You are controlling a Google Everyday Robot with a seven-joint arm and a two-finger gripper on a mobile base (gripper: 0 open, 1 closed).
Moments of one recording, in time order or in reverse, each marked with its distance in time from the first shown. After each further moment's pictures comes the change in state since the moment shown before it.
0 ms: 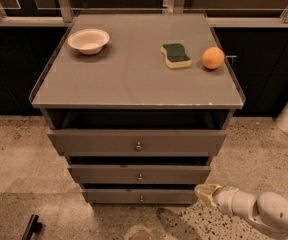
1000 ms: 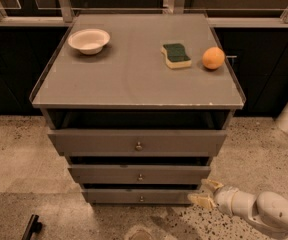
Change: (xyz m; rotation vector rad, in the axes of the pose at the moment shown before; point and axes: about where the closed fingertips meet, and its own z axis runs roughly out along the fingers) arm 0.000 0.000 0.000 0.000 0.000 0.000
